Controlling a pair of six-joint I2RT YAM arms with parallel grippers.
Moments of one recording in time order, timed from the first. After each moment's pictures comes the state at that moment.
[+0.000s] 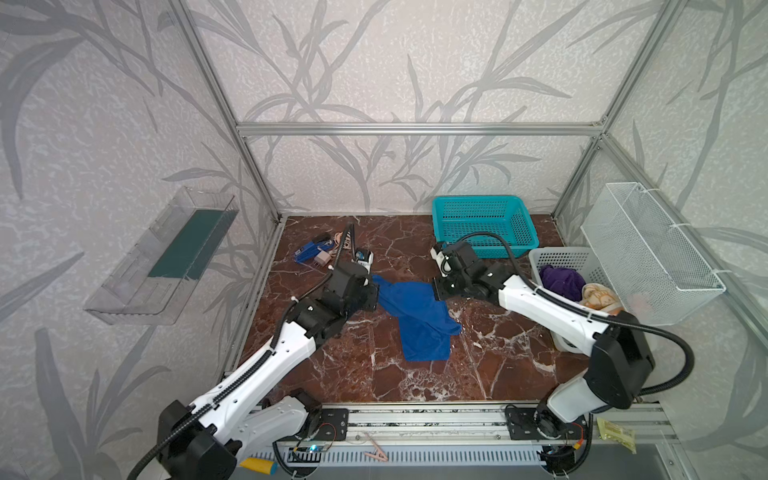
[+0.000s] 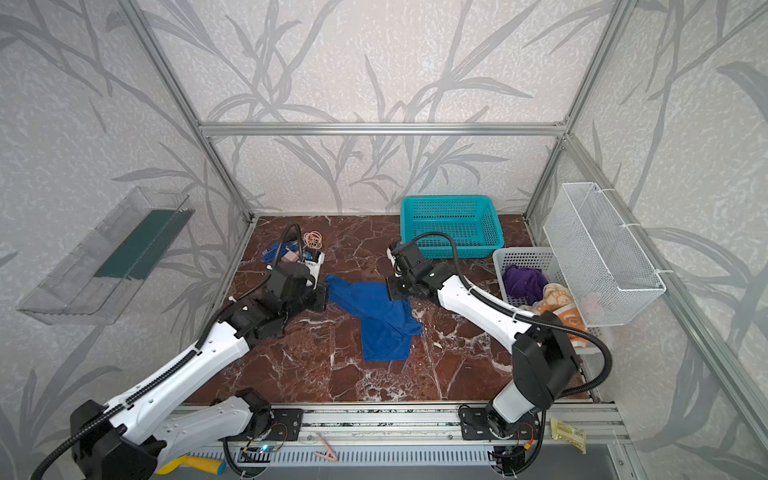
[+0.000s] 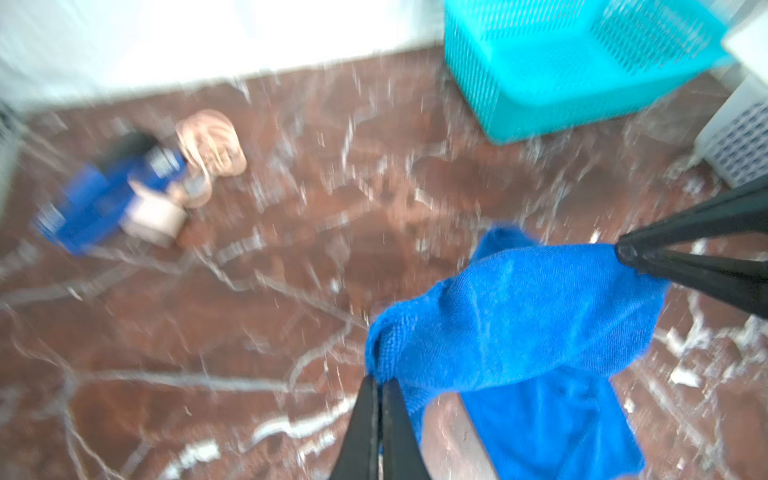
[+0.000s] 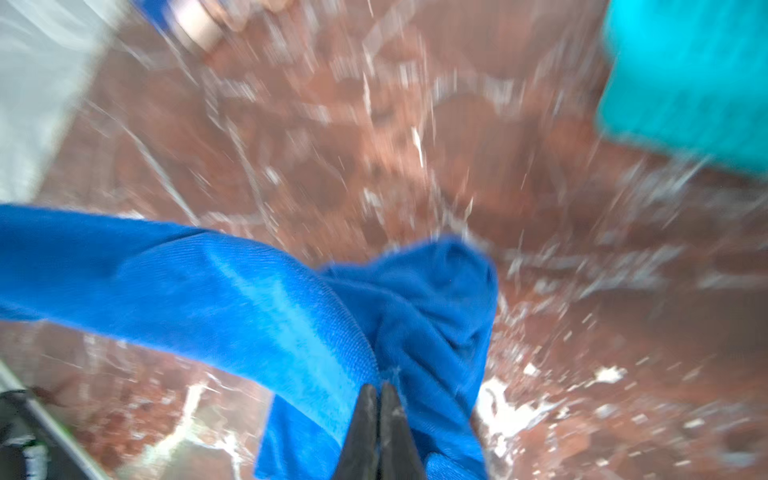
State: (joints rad) left arm -0.56 1.05 0.98 -0.54 -0.22 -0.20; right arm 0.68 1.52 1.28 -0.54 -0.04 0.32
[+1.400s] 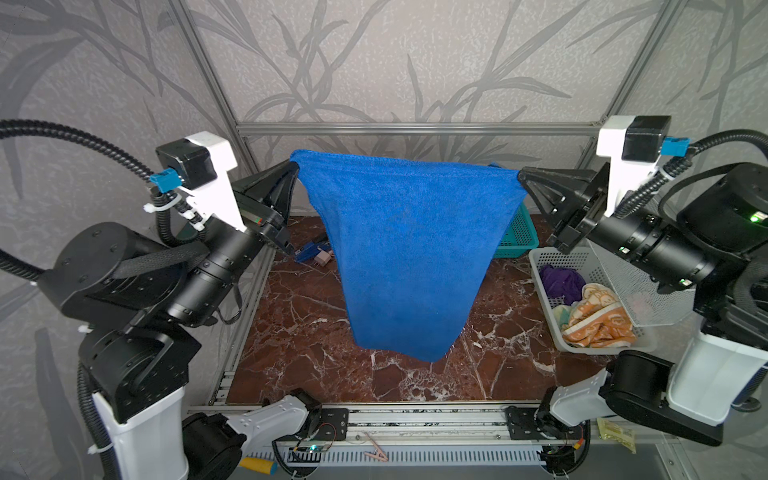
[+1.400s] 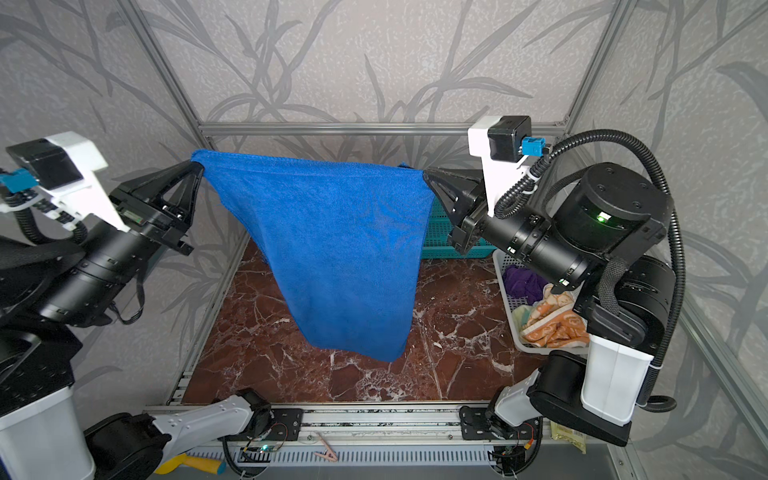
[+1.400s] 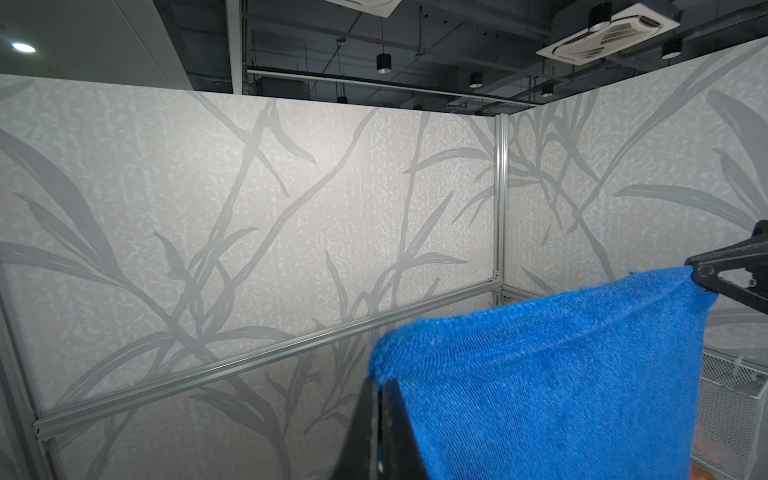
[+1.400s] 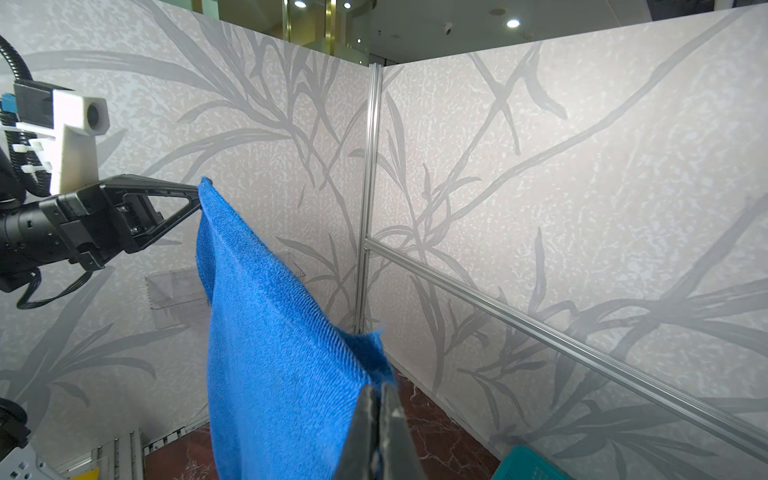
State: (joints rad) left arm -0.56 1.14 2.19 -0.78 -0.09 0.08; right arm 0.91 1.49 2.69 -1.07 0.08 -0.10
